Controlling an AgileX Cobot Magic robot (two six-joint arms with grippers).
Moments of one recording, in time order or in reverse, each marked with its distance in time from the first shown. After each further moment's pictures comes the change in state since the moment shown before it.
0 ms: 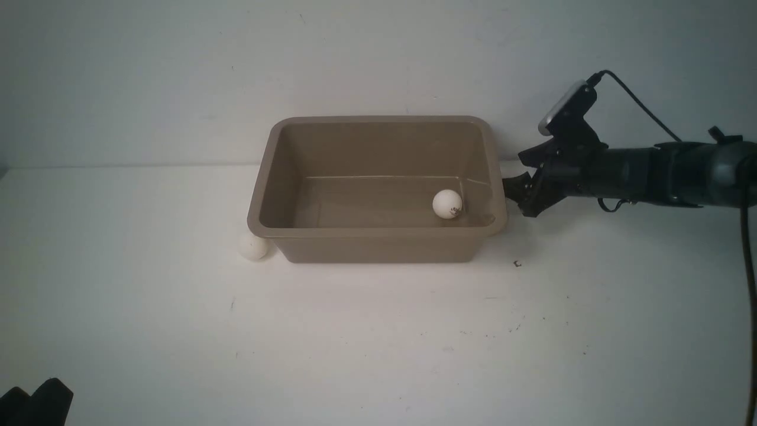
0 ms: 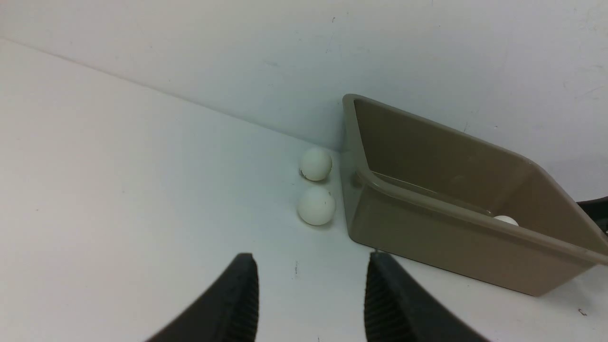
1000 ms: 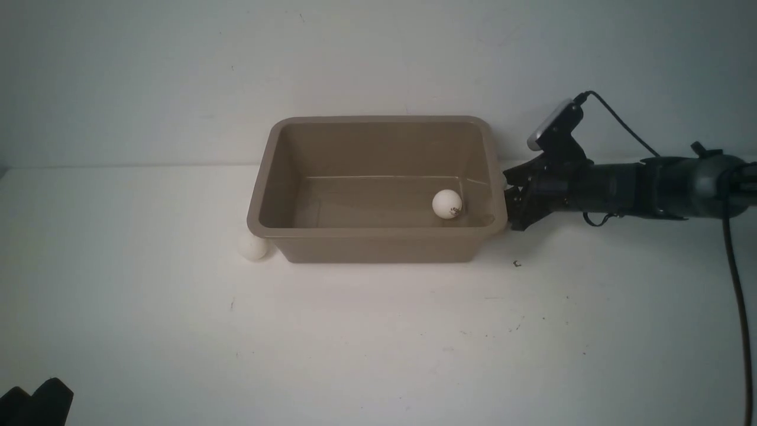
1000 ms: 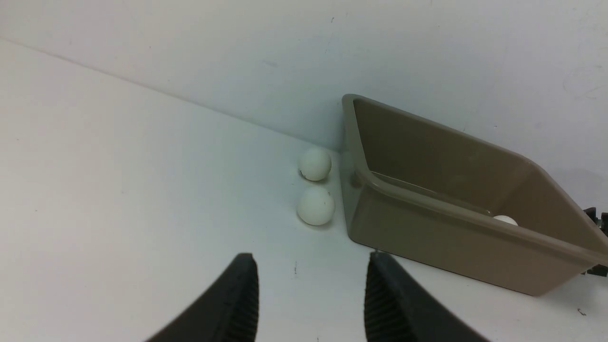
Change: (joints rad) right arm 0.017 0.057 -0.013 -0.003 0.062 0.015; left arm 0.000 0.000 0.000 -0.003 0.000 0.004
